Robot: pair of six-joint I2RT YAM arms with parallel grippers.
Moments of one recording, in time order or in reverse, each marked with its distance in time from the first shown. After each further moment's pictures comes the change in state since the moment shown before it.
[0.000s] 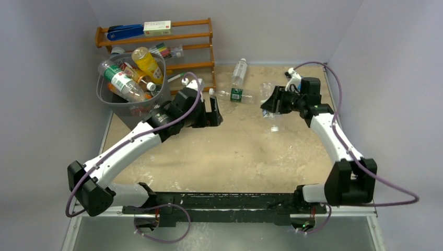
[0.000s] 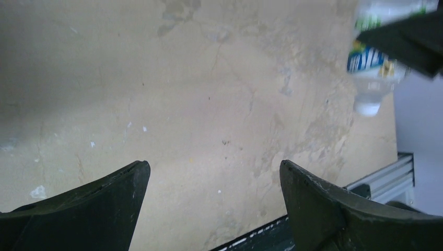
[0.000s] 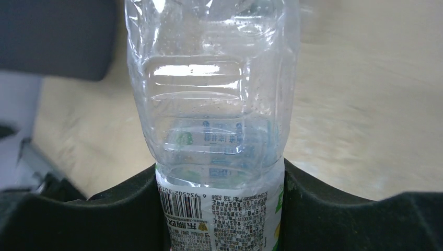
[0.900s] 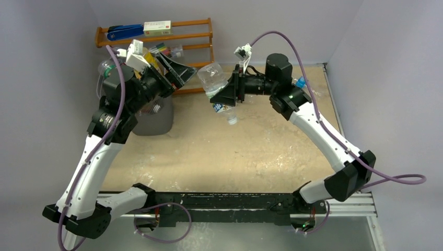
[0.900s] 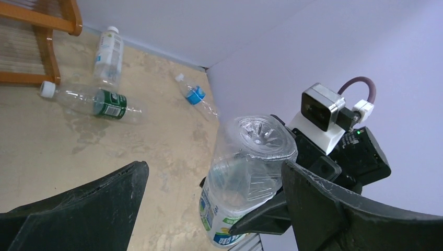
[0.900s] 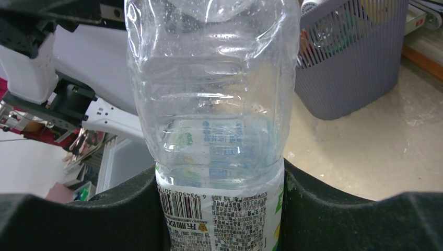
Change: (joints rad) left arm 0.326 -0.203 0.300 0.118 0.235 -0.212; right arm 0.516 0.028 0.419 0.205 -0.371 0.249
